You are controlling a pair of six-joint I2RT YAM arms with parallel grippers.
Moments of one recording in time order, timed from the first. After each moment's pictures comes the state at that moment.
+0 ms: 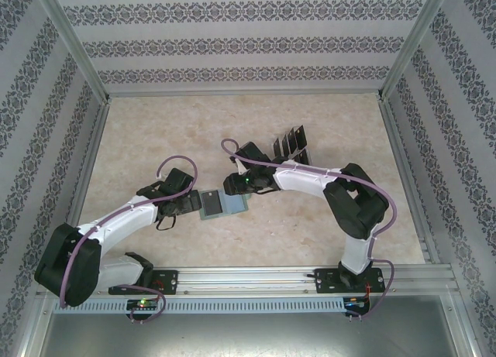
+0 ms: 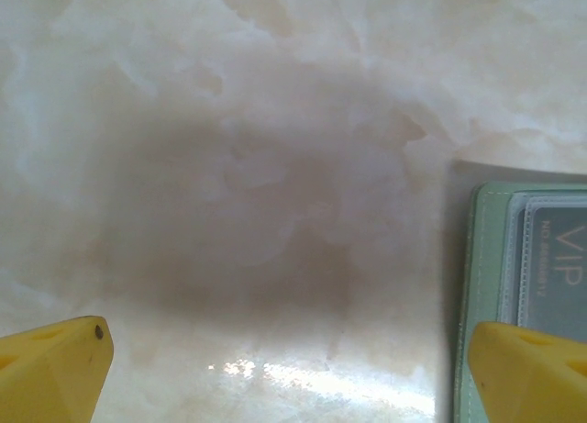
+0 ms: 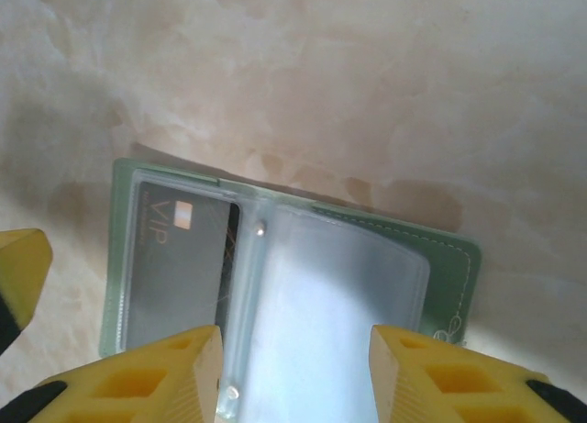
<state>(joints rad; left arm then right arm) -0.44 1.23 0.60 -0.56 -0.21 -0.72 0.76 1.86 1.17 -0.32 -0.28 0.53</state>
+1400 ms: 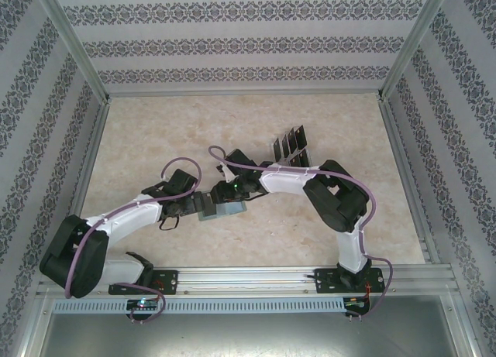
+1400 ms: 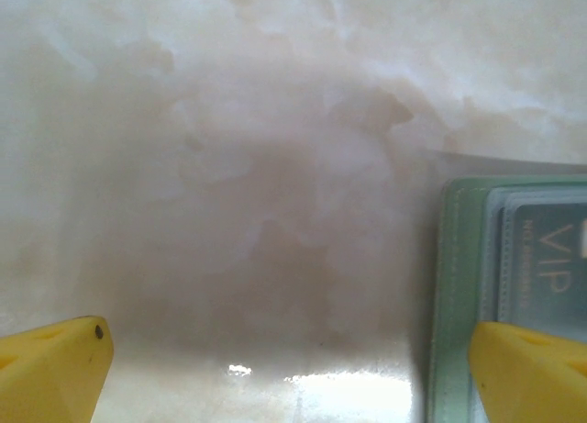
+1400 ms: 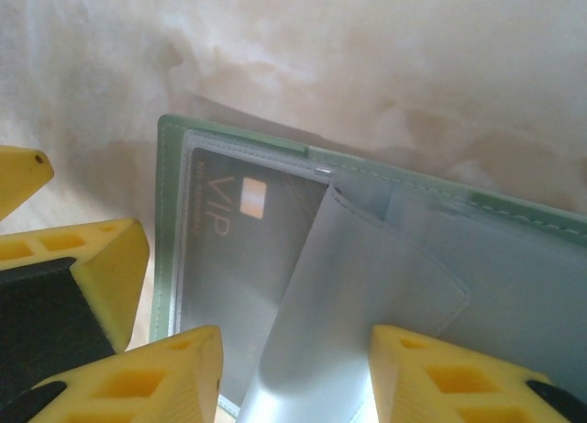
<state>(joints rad) -0.46 1.29 0.58 -0.49 -0.18 -0.73 0.83 1.99 1.24 -0.25 -0.43 0.60</state>
